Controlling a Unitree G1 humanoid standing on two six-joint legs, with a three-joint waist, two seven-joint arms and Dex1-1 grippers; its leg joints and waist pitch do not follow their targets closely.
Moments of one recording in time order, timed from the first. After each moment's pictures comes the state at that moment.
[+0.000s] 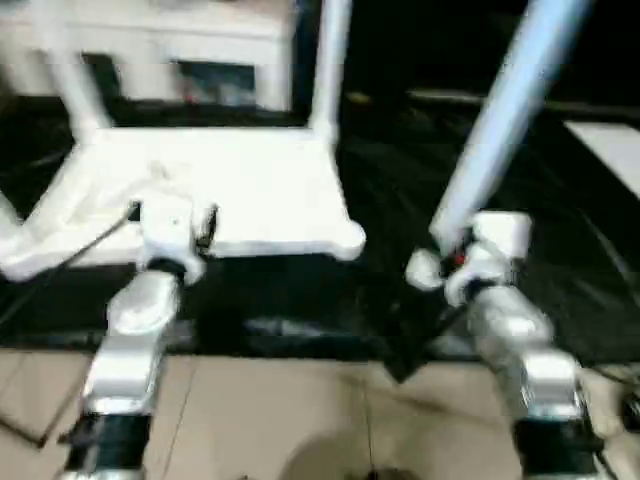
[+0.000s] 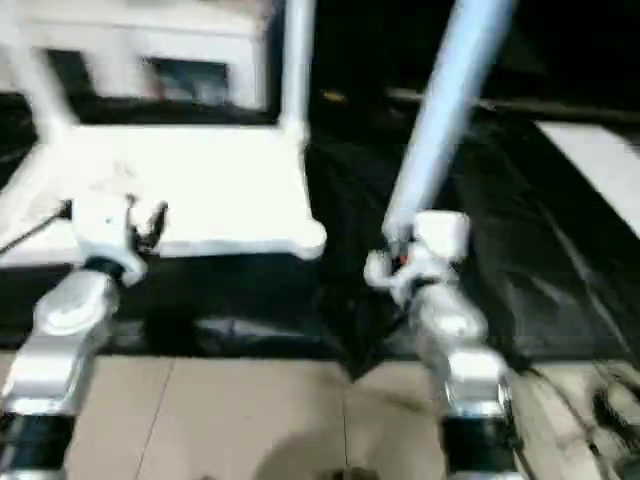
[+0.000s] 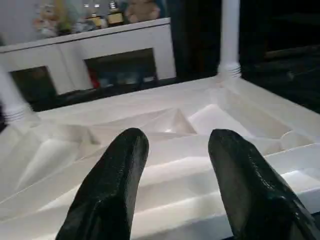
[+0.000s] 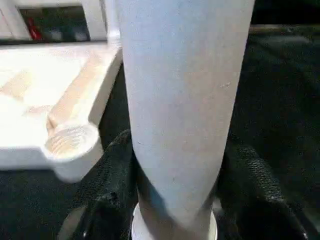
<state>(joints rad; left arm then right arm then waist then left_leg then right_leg) -0.28 0.24 0.07 0.06 -0.02 0.19 -0.10 -0.25 -0.13 -0.05 0.07 0.20 0.36 0.09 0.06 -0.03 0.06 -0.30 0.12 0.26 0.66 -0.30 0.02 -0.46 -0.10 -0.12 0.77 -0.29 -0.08</state>
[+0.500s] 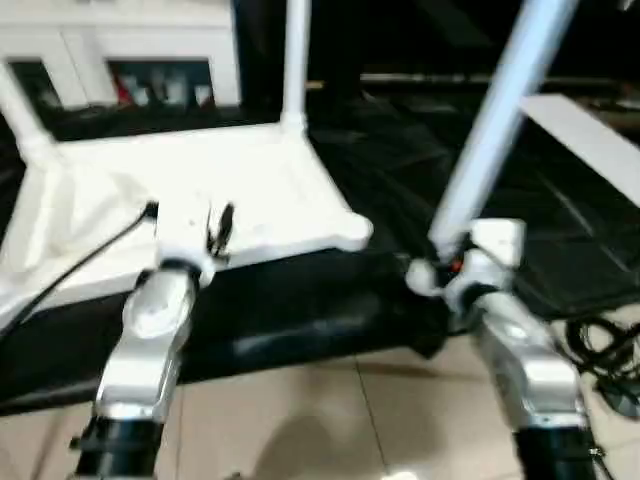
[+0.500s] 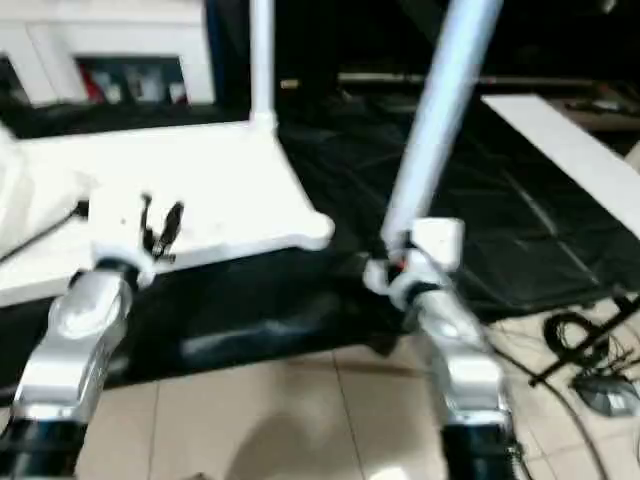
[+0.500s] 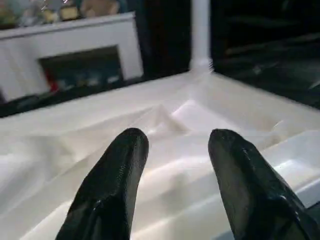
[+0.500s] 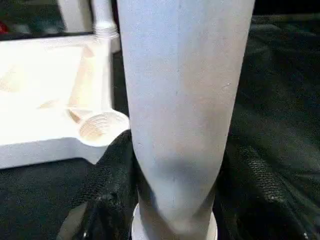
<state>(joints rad) -0.25 0.21 0.05 0.00 0.00 0.23 -0.09 -0.25 -0.12 -0.04 0.02 0.20 0.38 0.08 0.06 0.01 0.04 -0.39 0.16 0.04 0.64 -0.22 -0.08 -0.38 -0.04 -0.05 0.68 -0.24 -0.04</state>
